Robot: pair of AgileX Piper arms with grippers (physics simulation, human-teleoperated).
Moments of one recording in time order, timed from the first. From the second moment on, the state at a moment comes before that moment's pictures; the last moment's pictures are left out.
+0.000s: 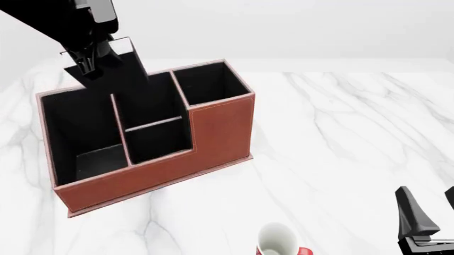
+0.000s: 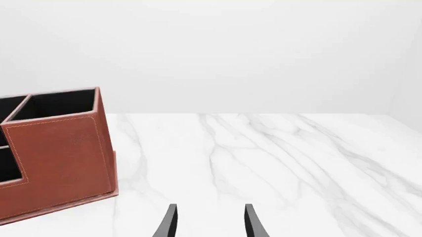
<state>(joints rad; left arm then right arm) -0.26 1.52 -1.81 1.22 1.00 0.00 0.00 -0.01 0.01 0.00</state>
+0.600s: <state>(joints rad) -0.29 1.61 -1.94 1.22 0.99 0.00 0.00 -0.01 0.01 0.00</state>
